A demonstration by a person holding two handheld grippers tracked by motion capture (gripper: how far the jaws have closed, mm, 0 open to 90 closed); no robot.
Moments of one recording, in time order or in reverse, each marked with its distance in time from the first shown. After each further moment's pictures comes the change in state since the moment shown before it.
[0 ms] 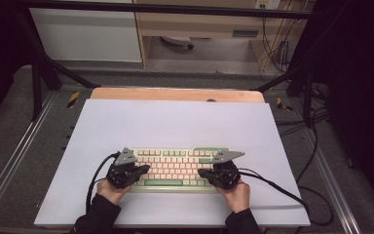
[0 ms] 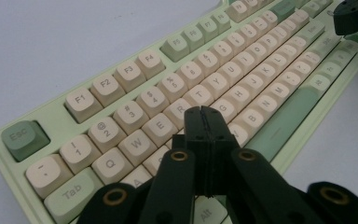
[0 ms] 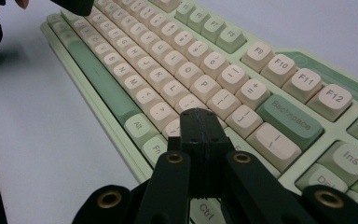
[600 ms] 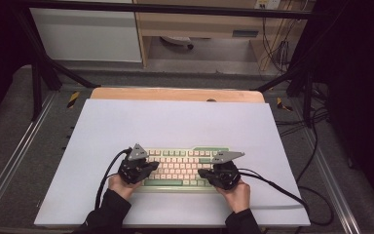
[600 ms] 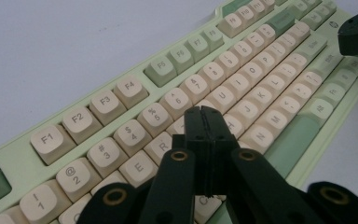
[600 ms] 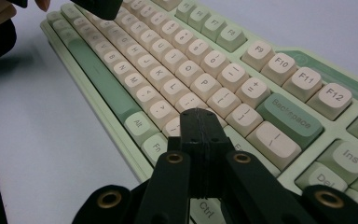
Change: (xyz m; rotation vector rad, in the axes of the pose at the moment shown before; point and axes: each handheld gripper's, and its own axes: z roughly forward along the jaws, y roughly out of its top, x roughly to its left) left arm -0.009 0.017 0.024 0.012 0.008 0.002; right arm 0.001 -0.001 -0.001 0.005 -0.002 0.000
